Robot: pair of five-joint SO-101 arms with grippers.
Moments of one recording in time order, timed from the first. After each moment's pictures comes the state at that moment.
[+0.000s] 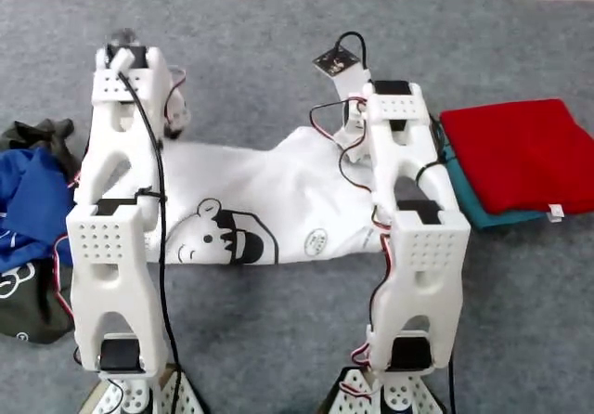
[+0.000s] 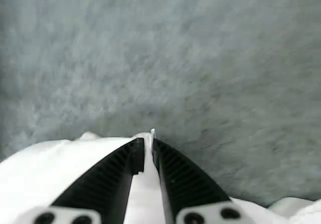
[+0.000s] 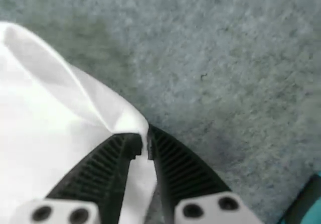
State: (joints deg) left arm -6.0 42.2 -50.7 93.9 28.2; right arm -0.6 39.6 -18.1 64.6 32.6
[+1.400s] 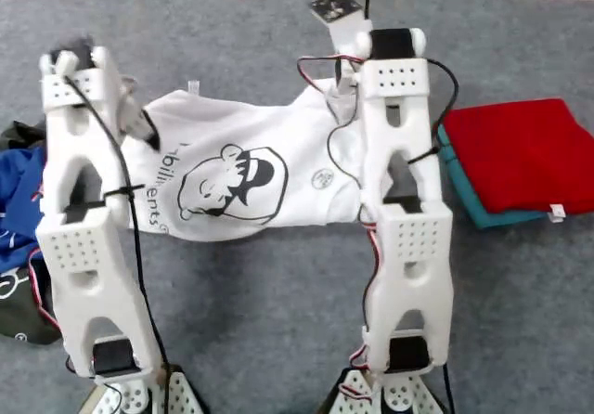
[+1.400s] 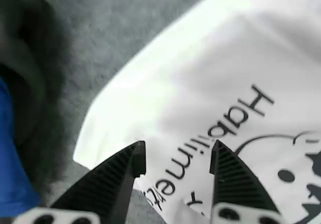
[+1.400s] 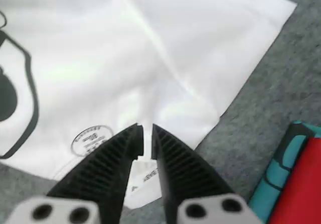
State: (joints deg) left arm -13.2 34.5 -31.8 97.9 18.1; right arm -6.8 42.2 -53.7 100.4 21.6
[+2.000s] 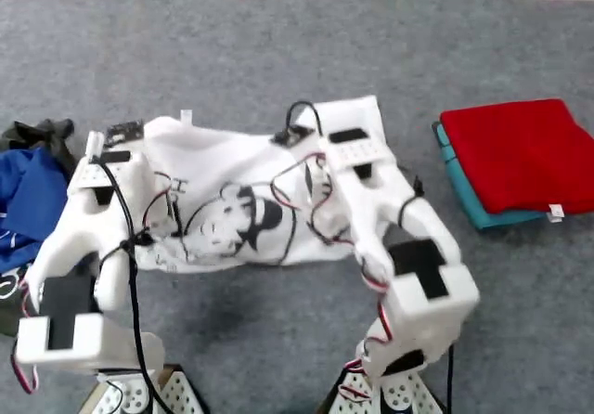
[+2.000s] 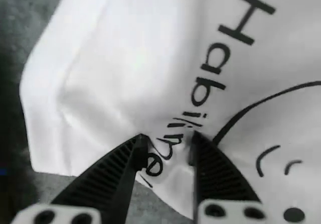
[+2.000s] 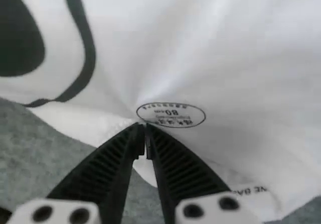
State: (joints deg) left arm -9.9 -2.0 37.0 65.5 6.5; right arm -13.7 11.6 25.0 72.9 28.3
